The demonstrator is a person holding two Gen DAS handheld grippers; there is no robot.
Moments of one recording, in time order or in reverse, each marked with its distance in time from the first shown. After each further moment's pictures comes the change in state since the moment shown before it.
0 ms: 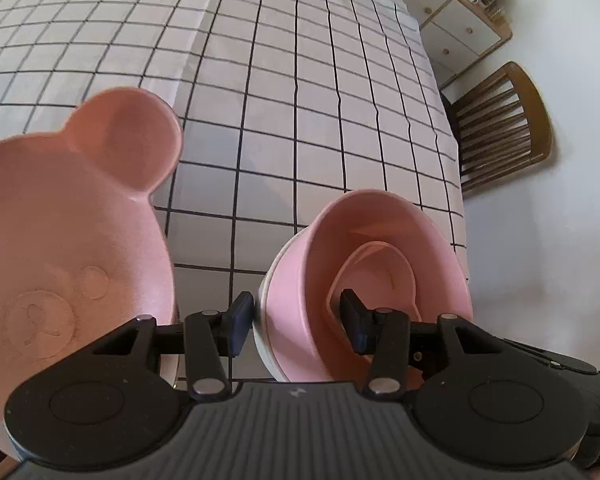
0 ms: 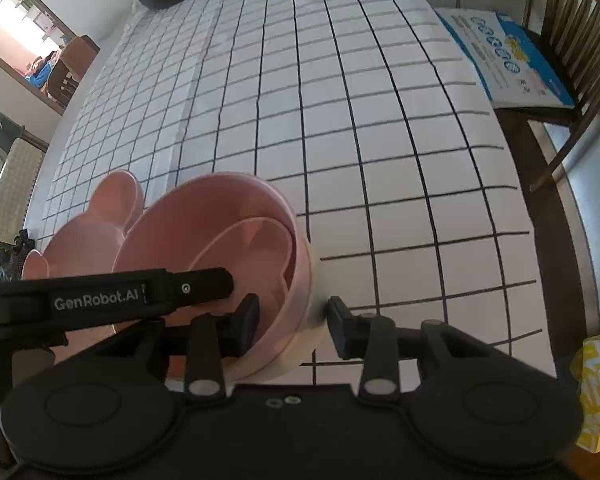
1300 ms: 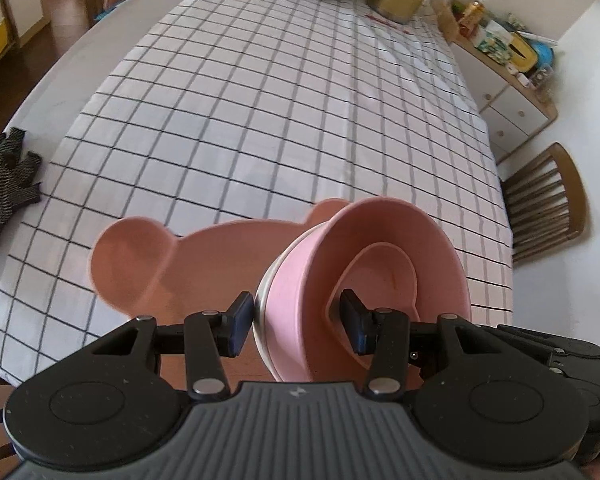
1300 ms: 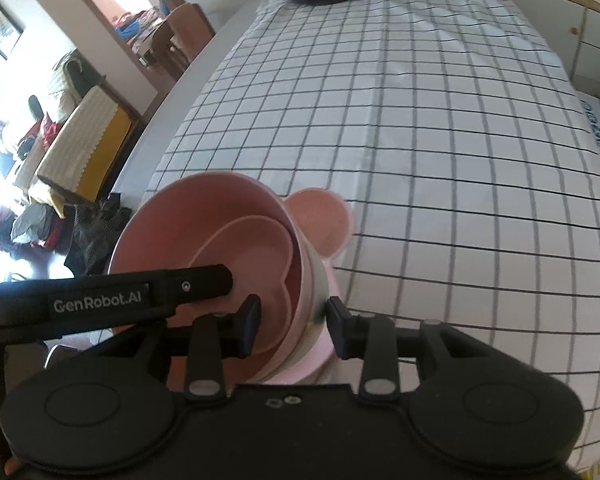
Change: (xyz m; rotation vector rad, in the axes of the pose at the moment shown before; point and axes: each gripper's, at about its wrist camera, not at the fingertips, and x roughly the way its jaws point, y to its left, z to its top) left arm -0.113 0.101 0.007 -0.106 -0.177 0.143; right arm 0.005 0.155 0.020 -0.265 0.002 0.130
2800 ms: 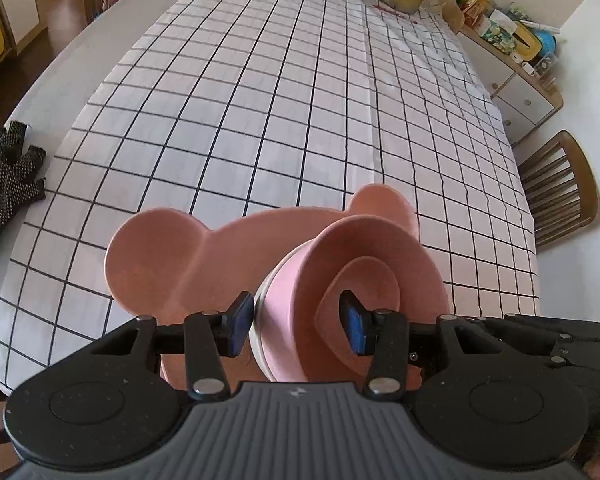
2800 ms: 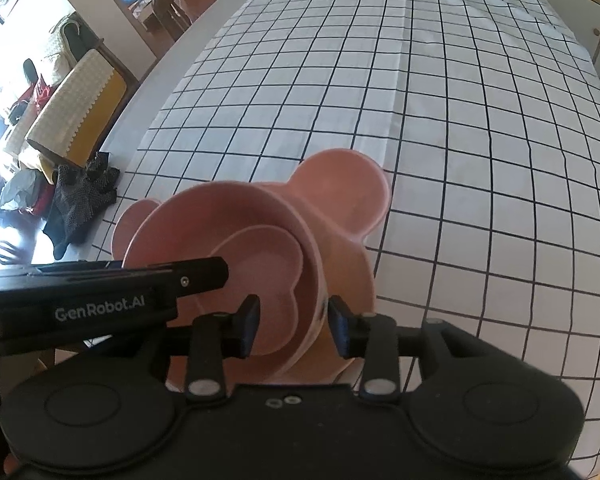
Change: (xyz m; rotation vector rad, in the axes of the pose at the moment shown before) left arm 0.016 0.026 -0.009 0.047 -0.006 0.006; right arm 0.032 0.019 -0.009 -0.047 0.064 -0.043
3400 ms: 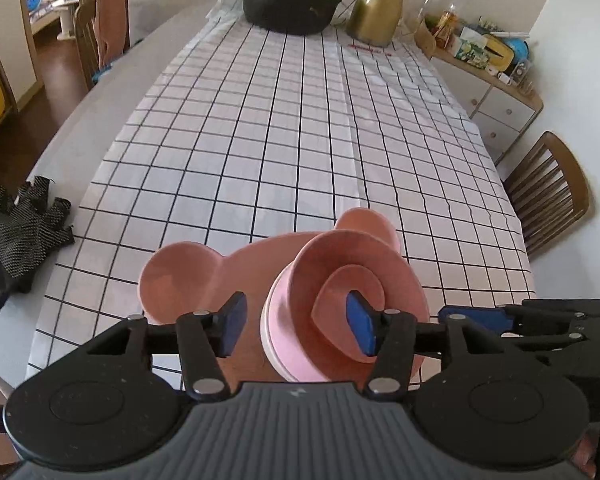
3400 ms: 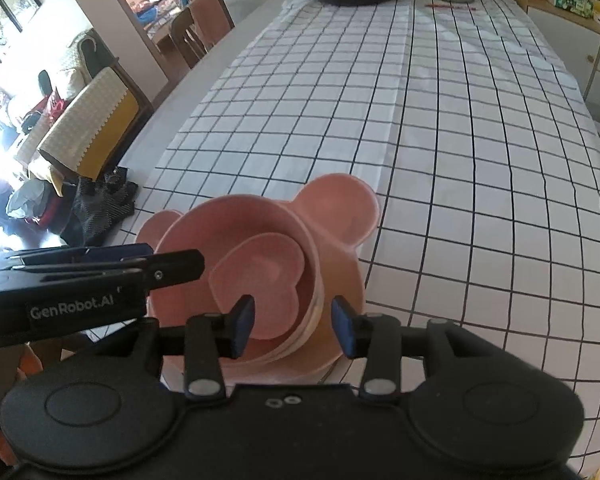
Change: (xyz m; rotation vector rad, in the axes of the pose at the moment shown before) left arm -0.046 -0.010 -0.019 0.105 -0.144 0.028; right arm -0.040 0.004 -0.017 -0.045 -0.109 0.012
